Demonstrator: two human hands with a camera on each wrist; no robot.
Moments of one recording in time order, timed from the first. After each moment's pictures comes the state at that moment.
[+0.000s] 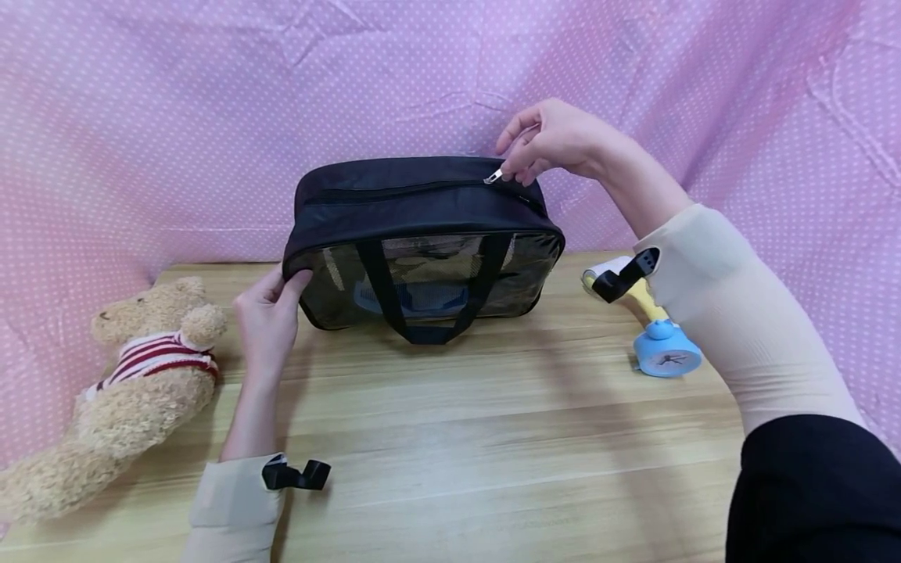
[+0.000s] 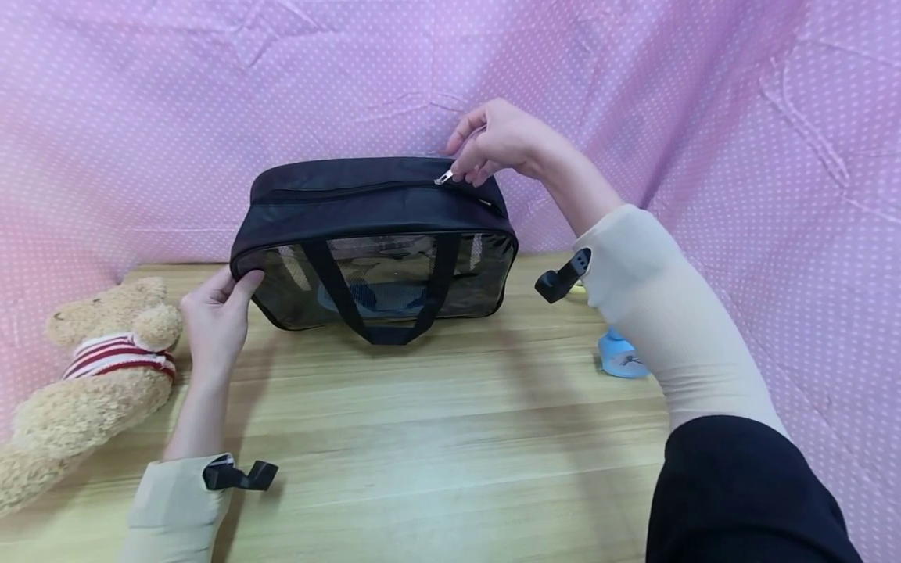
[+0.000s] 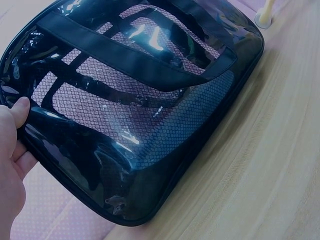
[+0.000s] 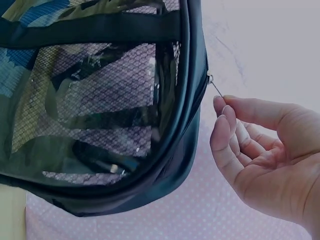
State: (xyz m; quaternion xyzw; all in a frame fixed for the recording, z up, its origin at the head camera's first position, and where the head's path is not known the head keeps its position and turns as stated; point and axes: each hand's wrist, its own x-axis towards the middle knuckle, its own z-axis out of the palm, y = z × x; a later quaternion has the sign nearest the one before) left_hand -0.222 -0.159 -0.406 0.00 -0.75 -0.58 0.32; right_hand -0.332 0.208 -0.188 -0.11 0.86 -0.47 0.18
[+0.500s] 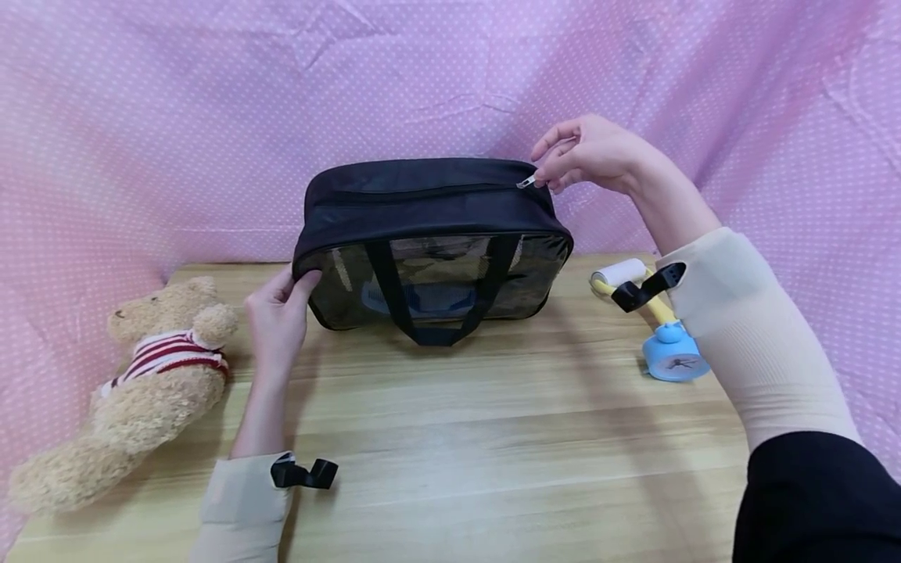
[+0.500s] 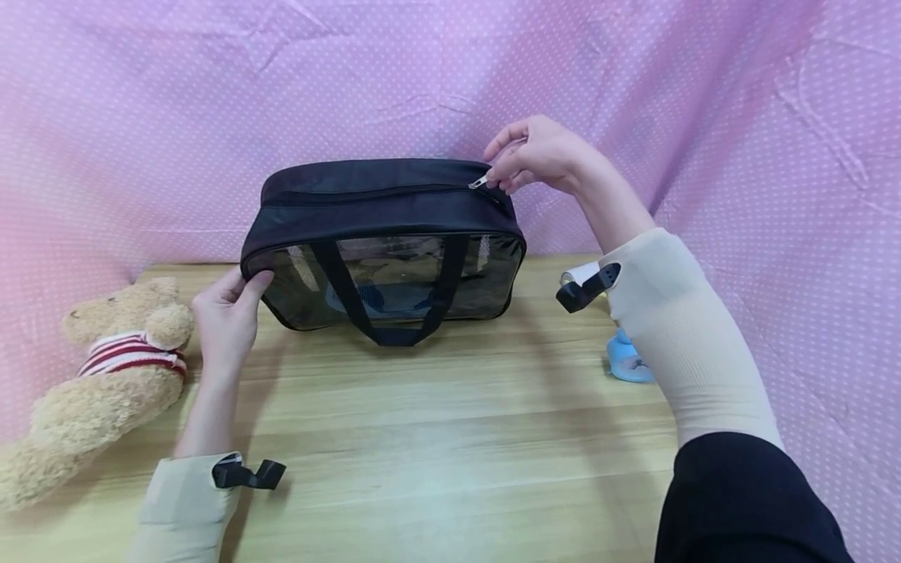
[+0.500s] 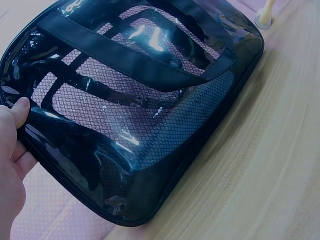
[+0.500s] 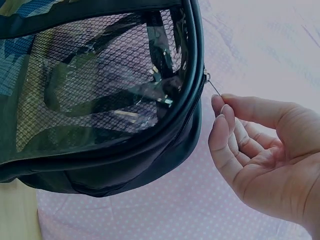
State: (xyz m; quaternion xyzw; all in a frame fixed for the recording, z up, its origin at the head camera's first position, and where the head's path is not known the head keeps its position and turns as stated) left_hand -0.222 -0.158 -0.409 -0.01 -0.75 -0.57 0.33; right_hand -0.335 0.247 -0.205 -0.08 0.81 -0.55 0.18
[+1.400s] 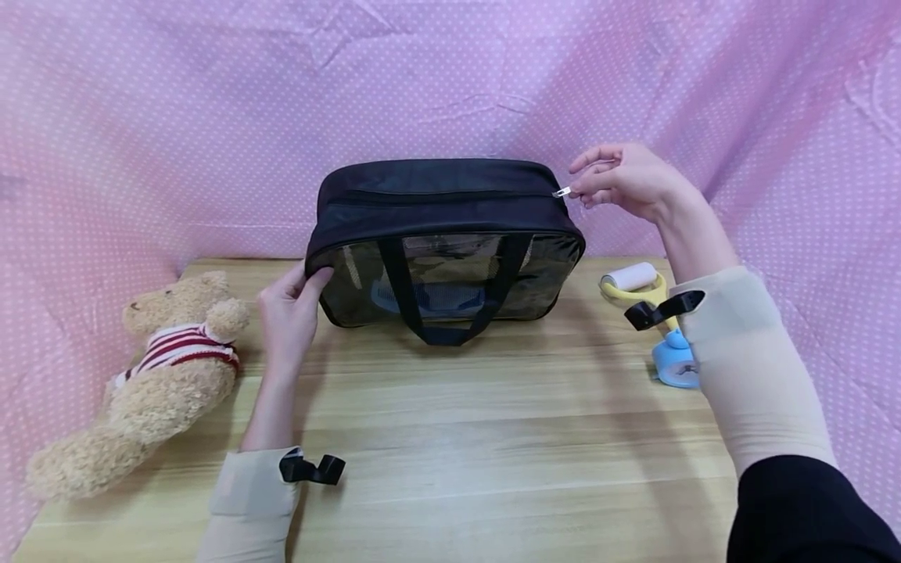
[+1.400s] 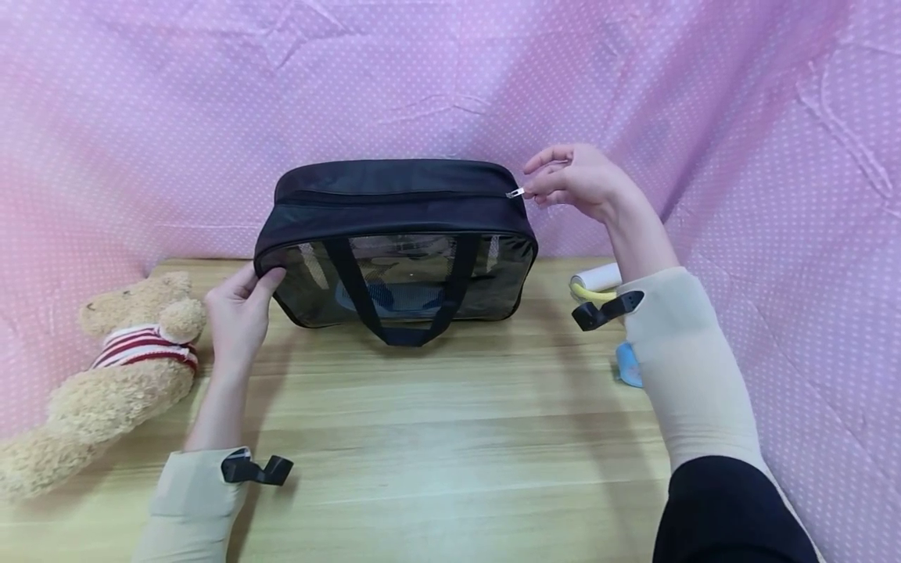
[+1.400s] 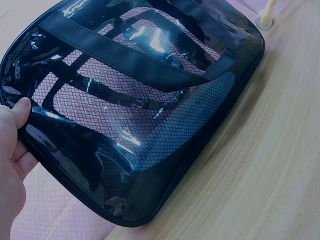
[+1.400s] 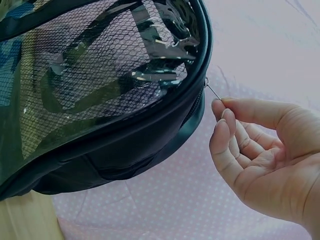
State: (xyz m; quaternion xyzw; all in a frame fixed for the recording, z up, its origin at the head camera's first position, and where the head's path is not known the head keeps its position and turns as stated) left_hand -0.225 -0.151 -0.407 -0.01 -0.75 -0.57 0.32; right_hand -0.330 0.296 -0.242 -0.07 0.75 -0.64 0.15
